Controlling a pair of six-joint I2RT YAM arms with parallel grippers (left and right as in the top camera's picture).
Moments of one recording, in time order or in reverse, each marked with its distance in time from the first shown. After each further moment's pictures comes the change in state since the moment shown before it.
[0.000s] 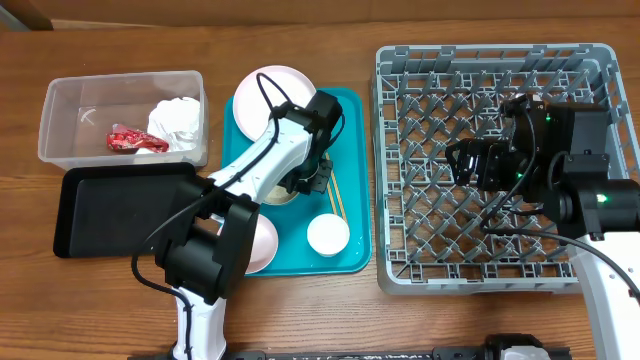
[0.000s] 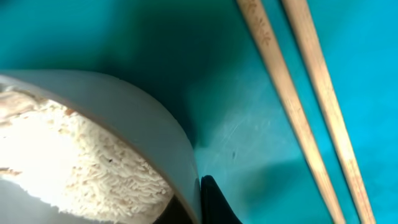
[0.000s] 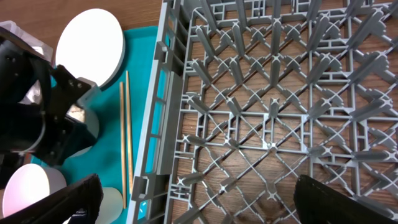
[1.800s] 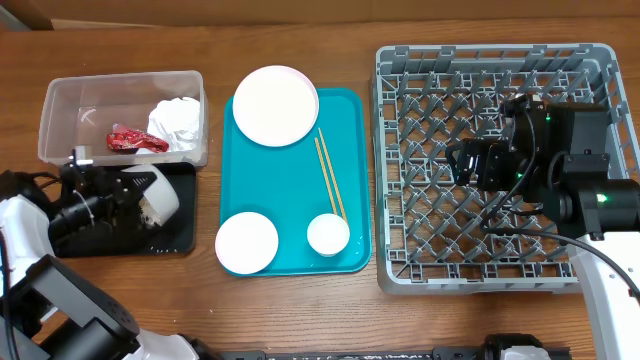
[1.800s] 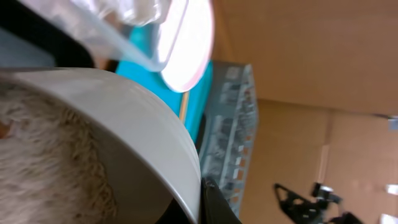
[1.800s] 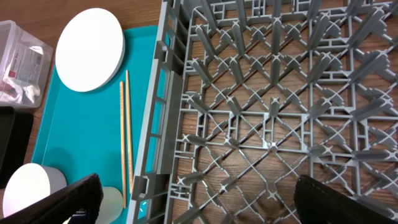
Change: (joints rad) left arm 1.249 -0.377 -0.380 -0.036 1.207 0.310; right arm 0.000 0.001 0.000 -0.002 0.000 0.000
